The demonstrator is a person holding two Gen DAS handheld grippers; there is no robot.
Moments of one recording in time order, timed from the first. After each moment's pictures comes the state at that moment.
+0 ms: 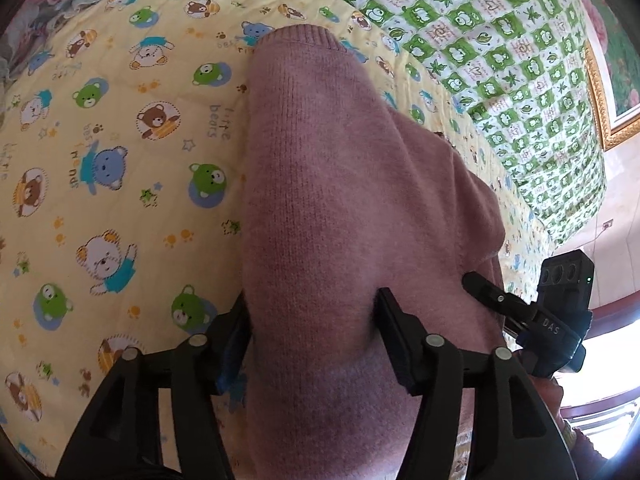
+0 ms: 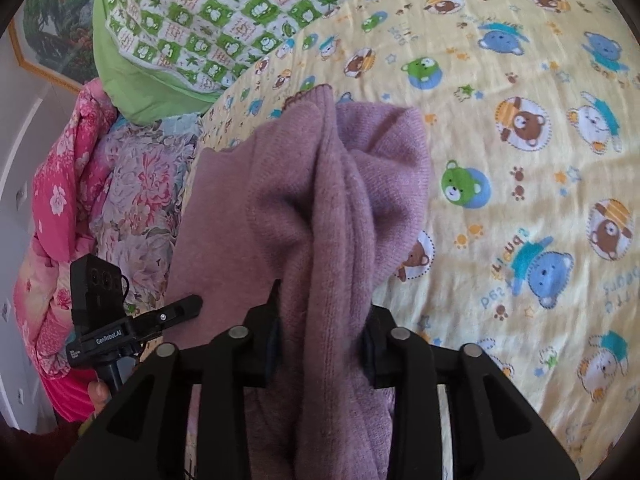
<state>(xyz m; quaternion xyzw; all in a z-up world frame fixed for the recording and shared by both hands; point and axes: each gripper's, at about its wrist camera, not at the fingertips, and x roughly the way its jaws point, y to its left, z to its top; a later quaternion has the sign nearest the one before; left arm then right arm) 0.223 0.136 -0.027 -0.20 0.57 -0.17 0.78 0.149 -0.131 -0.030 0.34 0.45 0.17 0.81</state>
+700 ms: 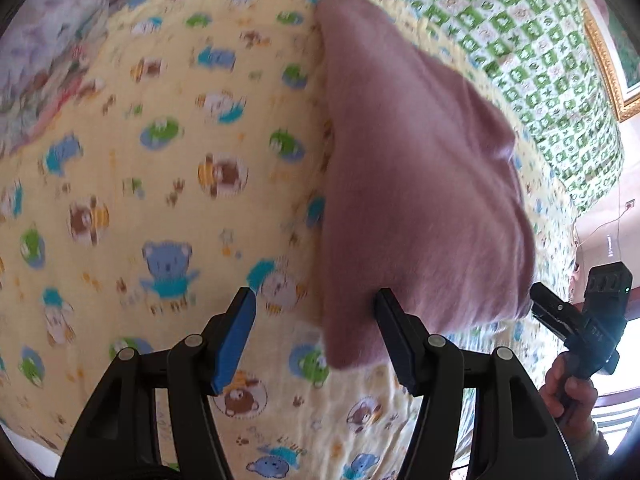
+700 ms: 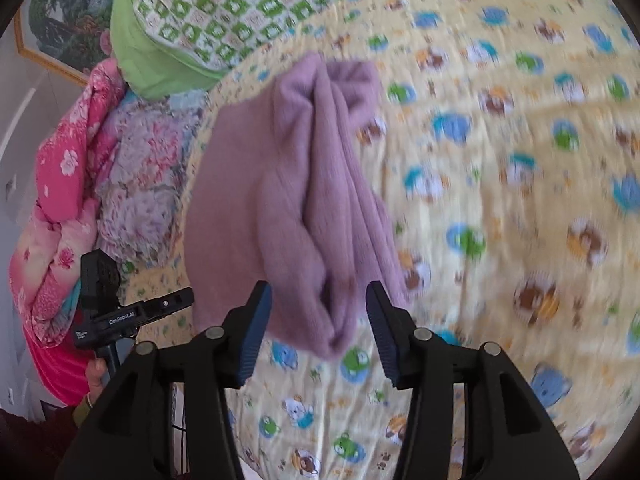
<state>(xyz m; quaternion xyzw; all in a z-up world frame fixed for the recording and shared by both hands) 0.116 0.175 -0.026 -0.15 0.61 -0.13 0.77 0.024 -0.118 -0.016 0.32 0.47 0.14 0.81</state>
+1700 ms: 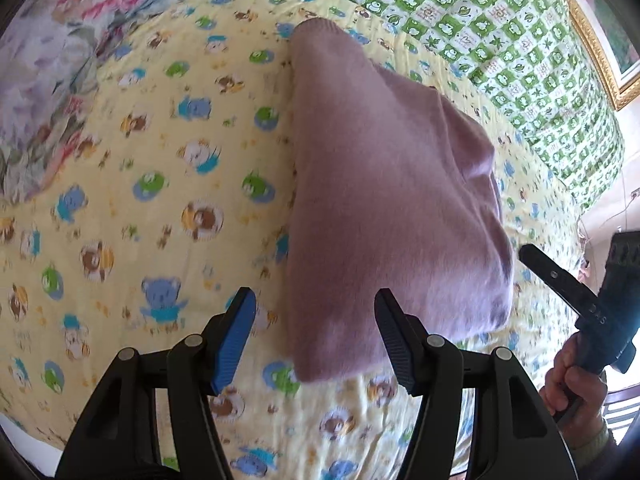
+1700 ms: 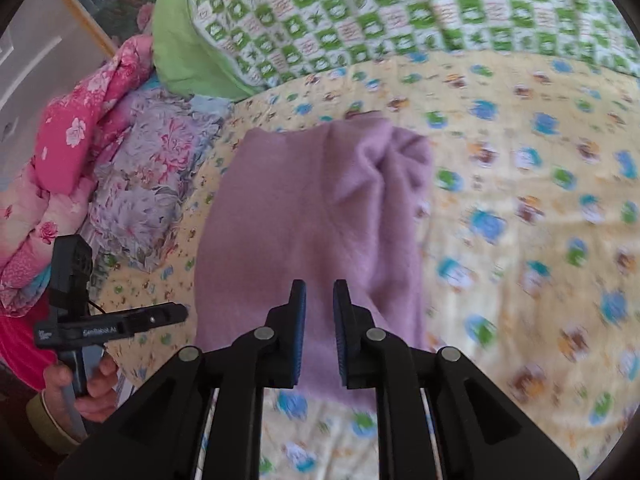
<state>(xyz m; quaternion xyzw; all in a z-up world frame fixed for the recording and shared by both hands) 0.126 0.159 0.016 -0.12 0.58 -0.12 0.79 0.079 -0.085 0.027 0.21 0.43 0.13 0.87</state>
